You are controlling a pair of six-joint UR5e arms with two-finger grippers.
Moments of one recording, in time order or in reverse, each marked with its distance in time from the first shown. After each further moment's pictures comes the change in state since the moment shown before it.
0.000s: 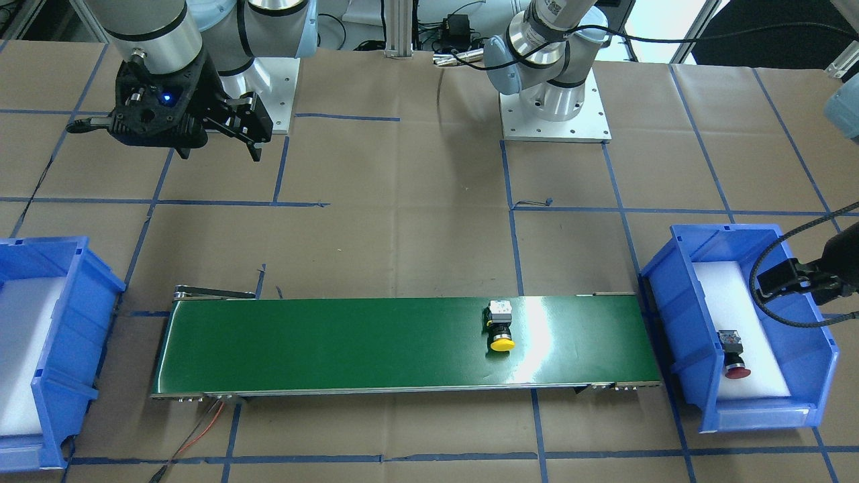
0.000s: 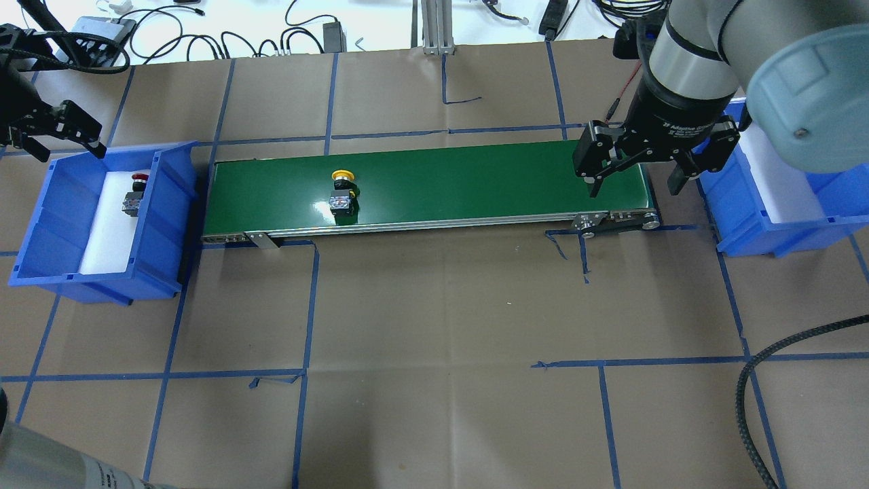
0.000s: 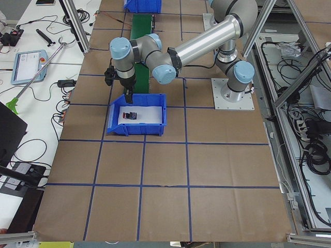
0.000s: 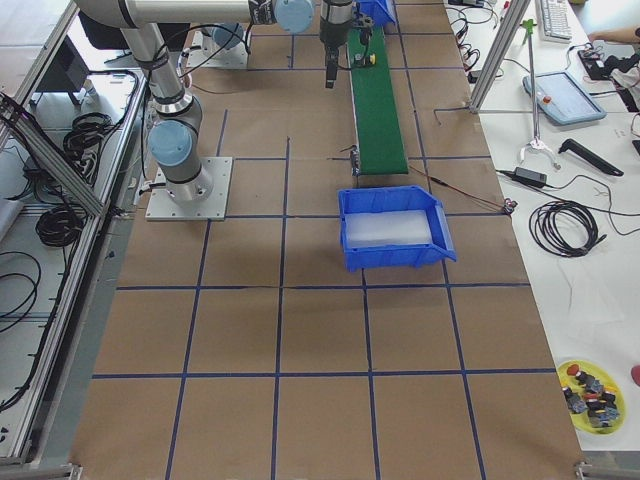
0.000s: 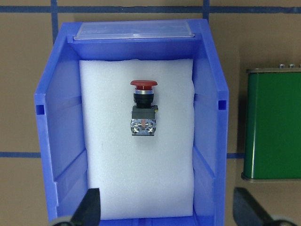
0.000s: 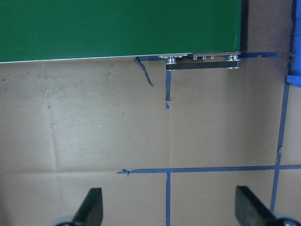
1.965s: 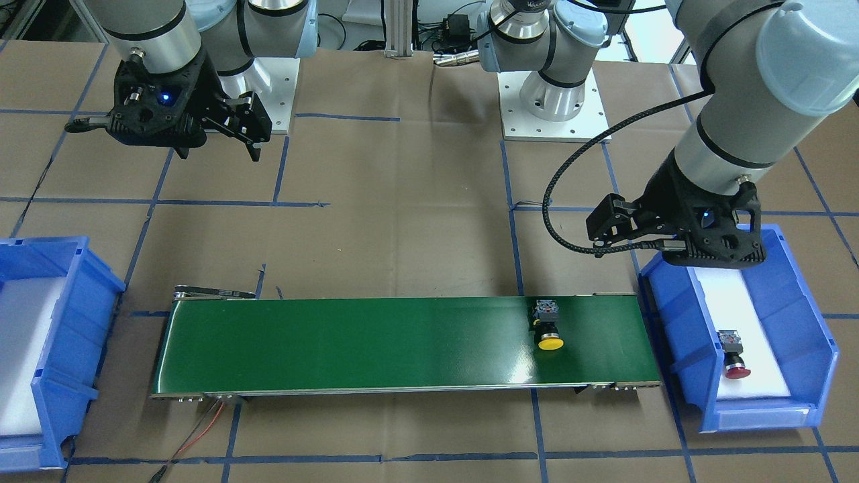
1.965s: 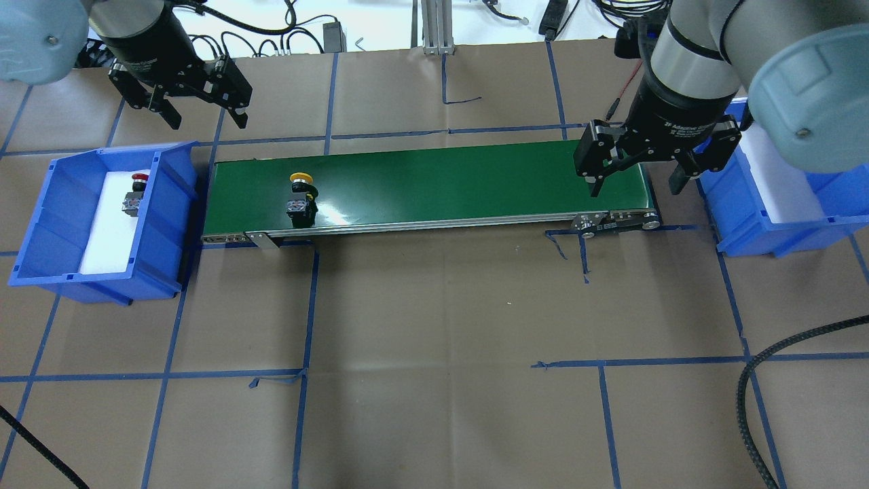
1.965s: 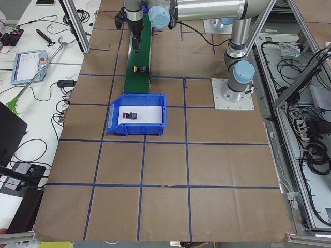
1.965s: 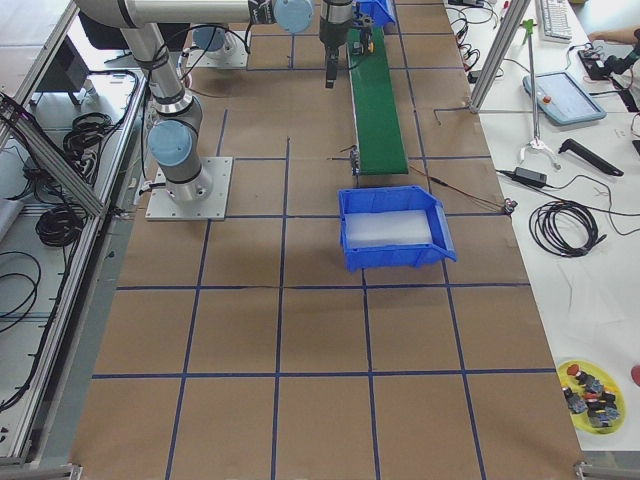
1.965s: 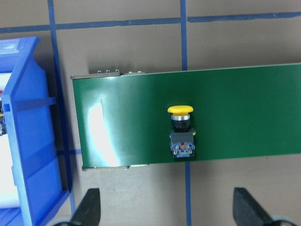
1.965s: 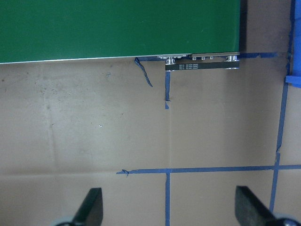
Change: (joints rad) left arm -0.394 0.165 0.026 -0.189 -0.001 -0.345; right arm -0.002 -0.002 0.000 -0.001 -0.001 0.000
